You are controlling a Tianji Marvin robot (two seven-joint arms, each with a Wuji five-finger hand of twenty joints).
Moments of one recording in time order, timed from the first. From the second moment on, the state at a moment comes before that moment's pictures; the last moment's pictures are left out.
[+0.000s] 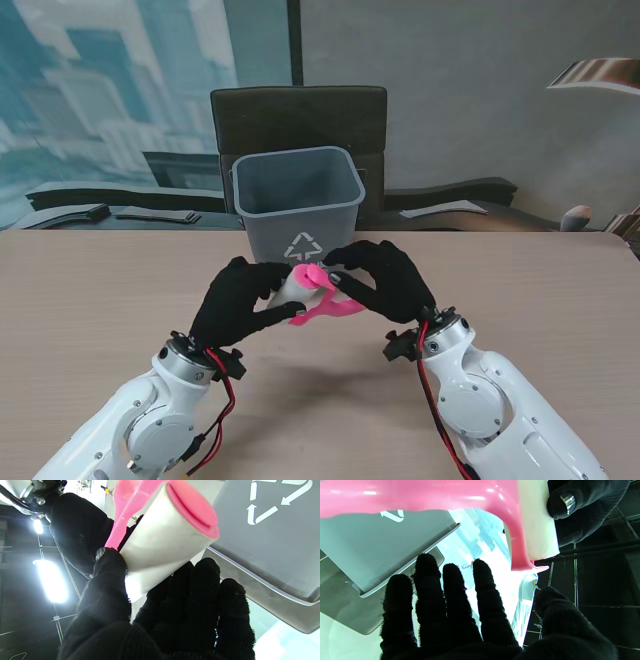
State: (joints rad) left arm 1.68 -1.14 -1.17 -1.75 0.90 -0.44 0.53; right arm -1.59 -1.16 1.18 -1.69 -0.64 -0.51 -0.35; left_hand 1.02 -0.34 0.02 -0.15 0.64 0.39 0.73 0.31 0.93 0.31 0.75 0.66 0.85 0.30 1.05 0.69 0.40 0.37 1.36 0.69; right_hand 0.43 -0.04 0.40 0.06 0.77 0.15 0.40 0.61 0.76 0.28 0.64 0.44 0.80 0.26 0.57 0.45 0.33 0.35 1.21 0.54
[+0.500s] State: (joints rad) left arm 1.68 -1.14 -1.17 -1.74 0.90 -0.45 0.53; right arm -1.56 -1.15 1.16 -1.65 -0.62 -0.51 -0.30; left_hand 1.02 -0.34 0.02 -0.15 0.64 0.39 0.73 0.31 0.93 0.31 0.75 0.66 0.85 0.30 1.05 0.69 0.40 0.36 1.36 0.68; right_hand 0.44 -0.04 0.40 0.06 0.77 0.15 0.39 0.61 0.77 0.28 0.63 0.44 0.81 0.26 0.56 0.45 0.33 0.35 1.20 0.54
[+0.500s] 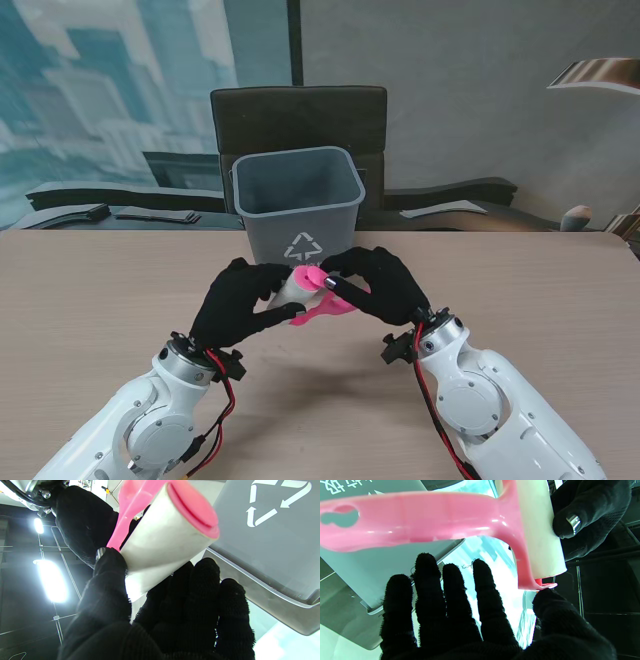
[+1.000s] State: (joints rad) left arm 1.67 -1.14 -1.16 -1.73 0.89 -0.45 0.53; right arm -1.55 -1.16 1.15 -1.64 -0.61 -0.52 -0.33; left_hand 1.02 -0.34 0.02 -0.15 0.64 0.39 0.73 0.31 0.93 0.31 0.75 0.66 0.85 0.30 1.05 0.69 0.40 0.36 1.36 0.68; right_hand 0.44 -0.04 0.40 0.06 0.77 0.15 0.39 0.61 0.77 0.28 0.63 0.44 0.81 0.26 0.56 0.46 0.33 0.35 1.20 0.56
